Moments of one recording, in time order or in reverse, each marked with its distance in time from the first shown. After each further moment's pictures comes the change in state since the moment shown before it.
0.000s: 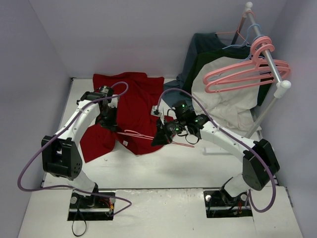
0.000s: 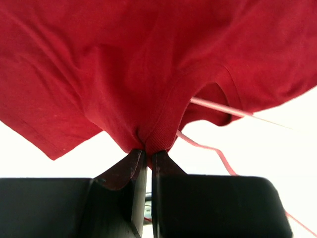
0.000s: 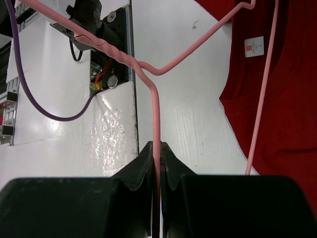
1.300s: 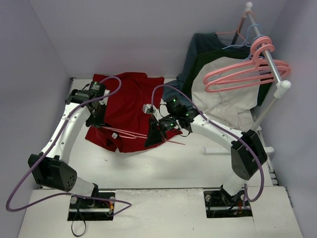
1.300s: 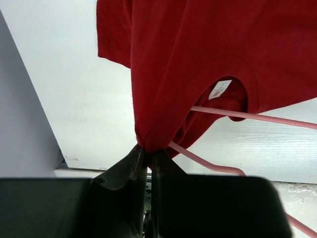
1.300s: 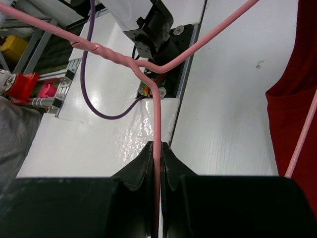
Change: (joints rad) left arm -0.006 -0.150 0.122 -0.198 -0.269 0.117; right arm 0.022 0.171 0.162 0.001 -0.330 -0.084
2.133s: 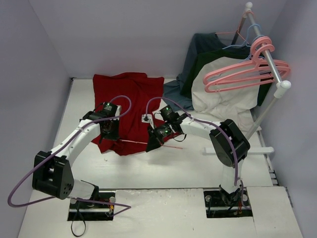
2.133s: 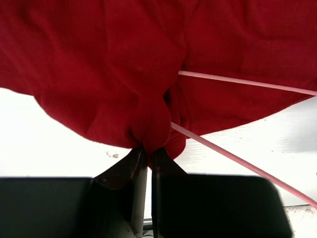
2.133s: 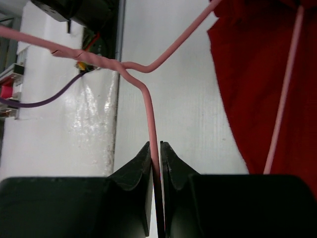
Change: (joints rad) left arm -0.091 -0.071 -0.475 0.459 0.163 -0.175; right arm -0.012 0.225 -0.048 0.028 0.194 -0.067
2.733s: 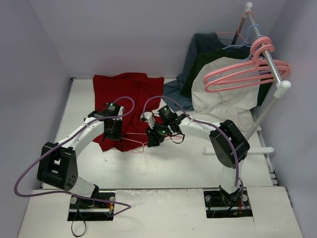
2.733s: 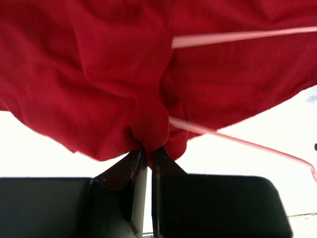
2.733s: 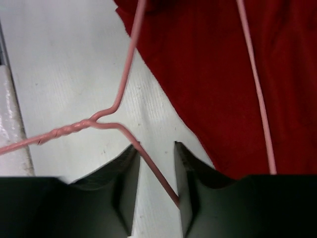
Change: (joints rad) left arm 0.000 0.090 -0.012 0.083 0.037 0.000; right arm 0.029 -0.004 0.013 0.001 0.412 -0.033
